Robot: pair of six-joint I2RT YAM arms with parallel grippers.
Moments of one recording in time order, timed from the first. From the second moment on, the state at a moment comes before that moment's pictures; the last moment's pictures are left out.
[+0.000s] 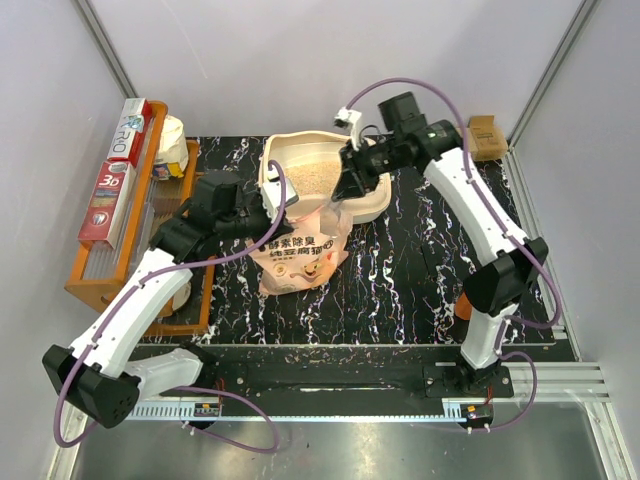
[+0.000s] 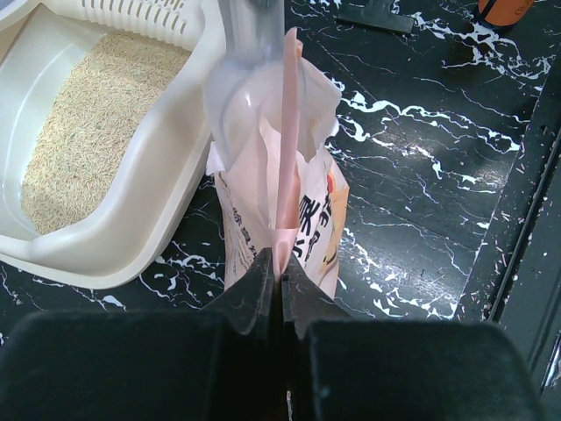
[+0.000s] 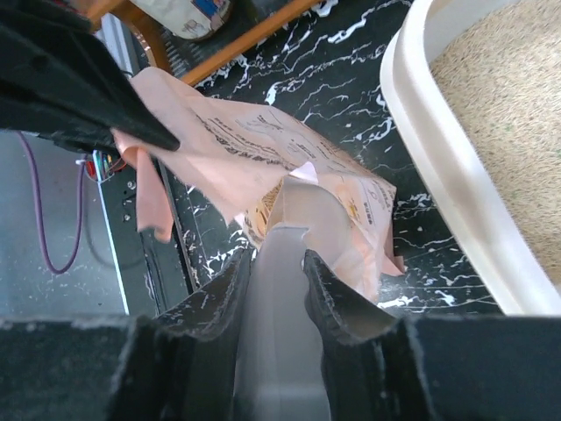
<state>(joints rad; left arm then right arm) -0.49 1.12 1.18 -0.60 0.52 0.39 0.44 1.85 2.09 -1.08 -0.84 -0.29</state>
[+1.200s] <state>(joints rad) -0.55 1.24 1.24 -0.52 0.60 0.26 0.60 1.78 1.74 -0.85 -0.22 0.15</state>
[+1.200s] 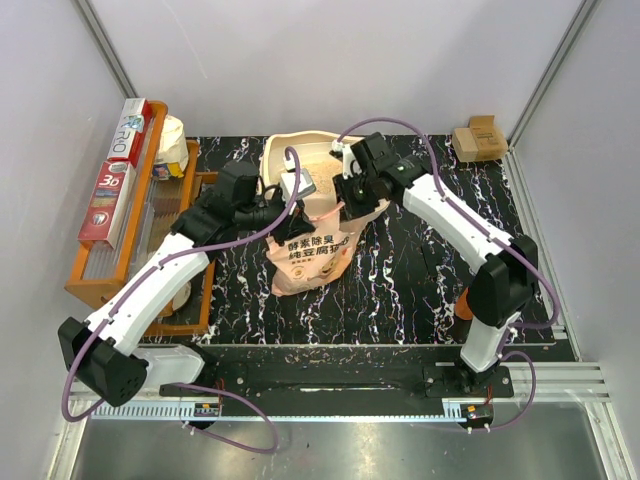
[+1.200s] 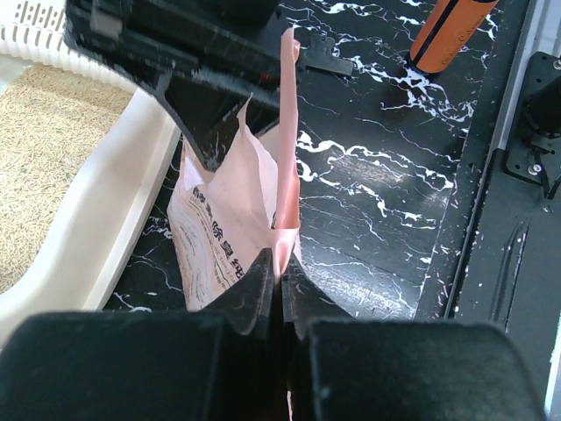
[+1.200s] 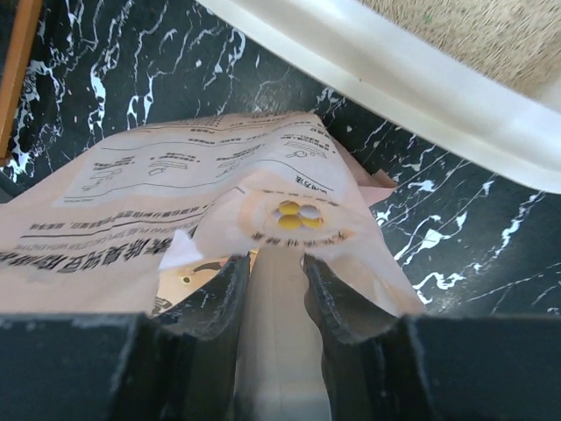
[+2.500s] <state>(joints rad) -0.57 1.29 1.26 -0.56 0.61 0.23 0.40 1.75 1.09 0.08 -1.07 0.80</state>
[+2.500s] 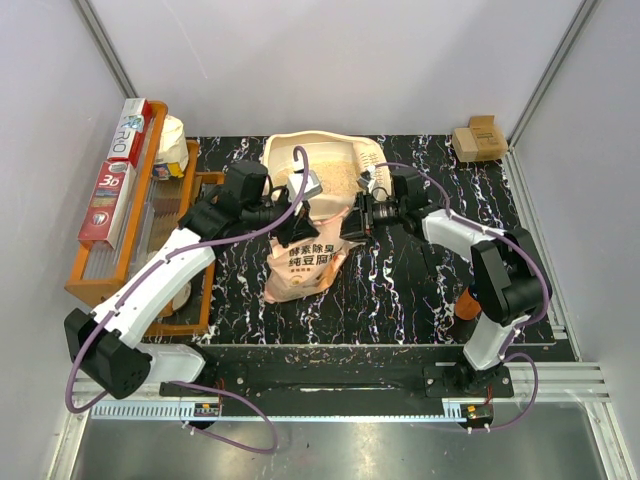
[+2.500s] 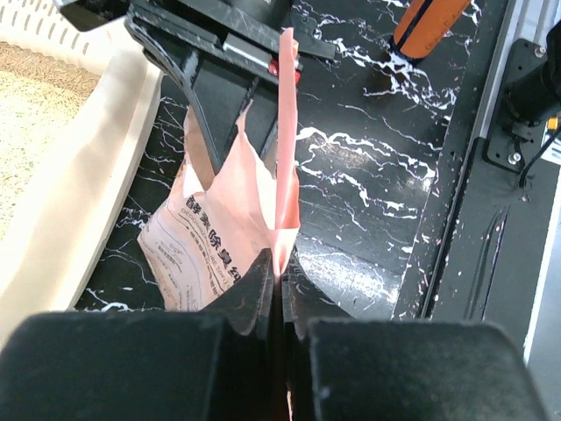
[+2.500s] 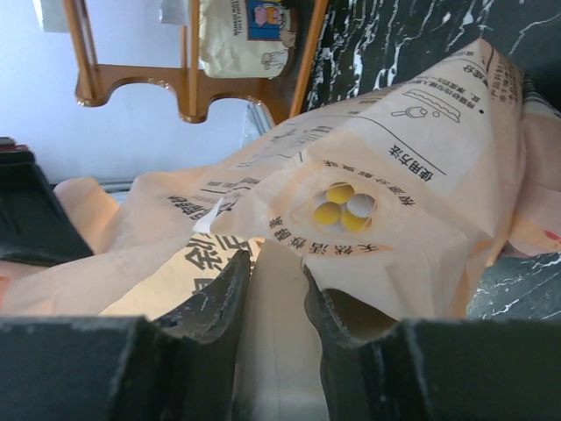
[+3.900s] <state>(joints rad) -0.59 1.34 1.42 -0.76 0.53 0.63 0.11 1.86 1.32 -0.05 -1.40 0.93</state>
